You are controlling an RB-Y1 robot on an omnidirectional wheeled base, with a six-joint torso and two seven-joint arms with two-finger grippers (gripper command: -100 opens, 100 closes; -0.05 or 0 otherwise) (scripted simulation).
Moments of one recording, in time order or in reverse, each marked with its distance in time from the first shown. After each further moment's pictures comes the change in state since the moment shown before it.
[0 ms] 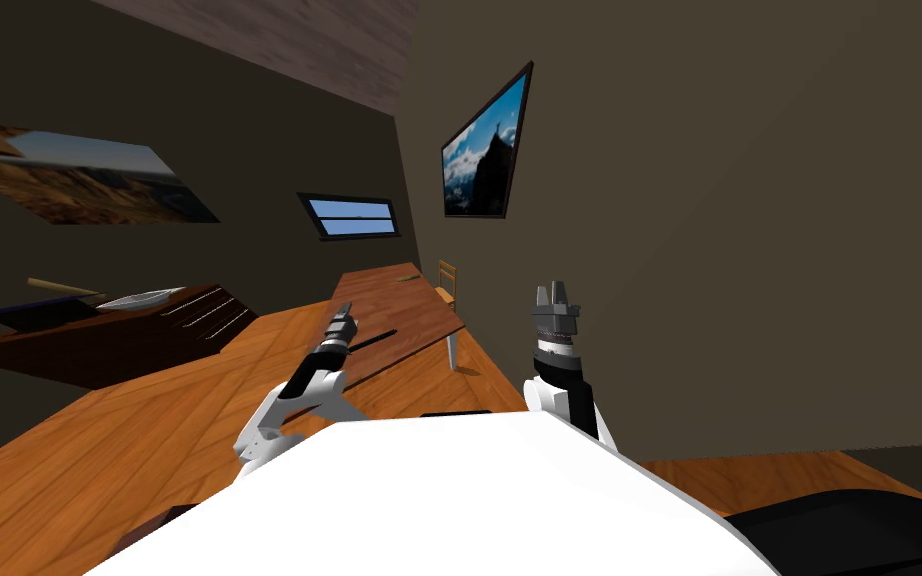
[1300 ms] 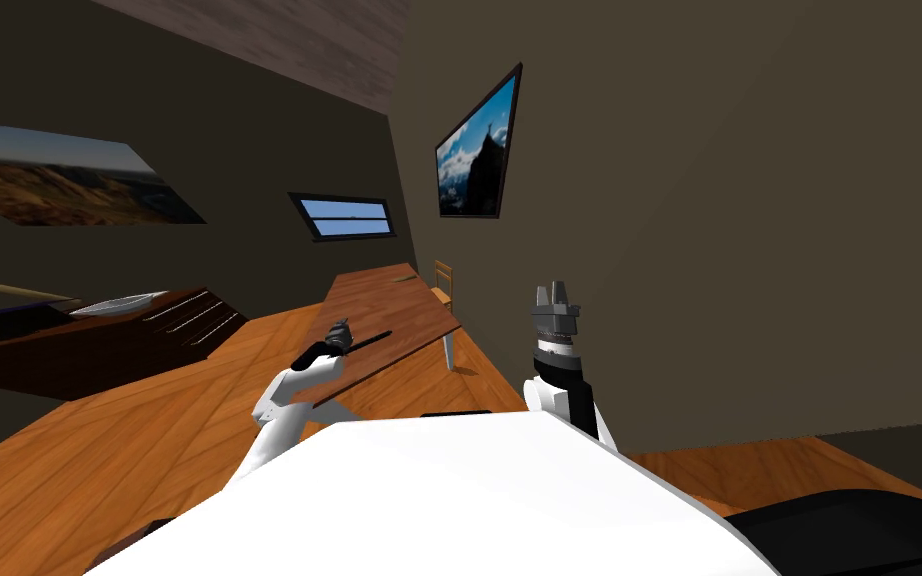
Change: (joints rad) left arm -0.207 0.053 0.117 0.323 0.028 0.332 0.060; right arm 0.000 0.000 0.000 0.000 0.000 0.000 0.000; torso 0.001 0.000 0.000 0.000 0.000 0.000
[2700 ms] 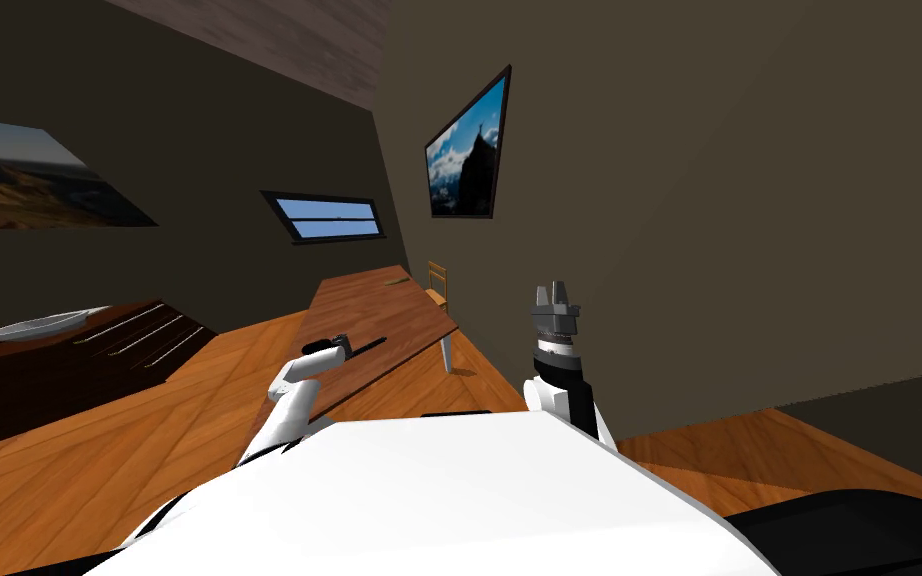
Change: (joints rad) left arm -0.214 0.058 0.090 0.377 -0.010 0.247 0.077; right arm 0.000 0.000 0.000 0.000 0.000 0.000 0.000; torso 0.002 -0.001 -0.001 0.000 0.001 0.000
